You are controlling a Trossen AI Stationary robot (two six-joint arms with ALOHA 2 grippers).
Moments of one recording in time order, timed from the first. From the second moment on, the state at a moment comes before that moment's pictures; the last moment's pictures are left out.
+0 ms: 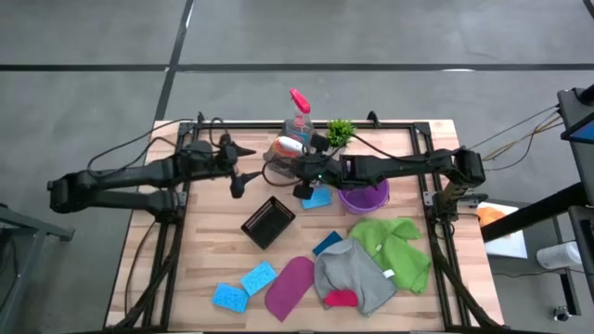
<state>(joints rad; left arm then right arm) 0.30 0.91 0.55 -0.01 -0.03 0.07 -0.03 1.75 1.39 -0.26 0.54 -0.13</state>
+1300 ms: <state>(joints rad) 0.30 1.27 0.55 0.23 -0.24 0.05 -0.18 1.75 1.42 -0.18 0.54 -0.18</state>
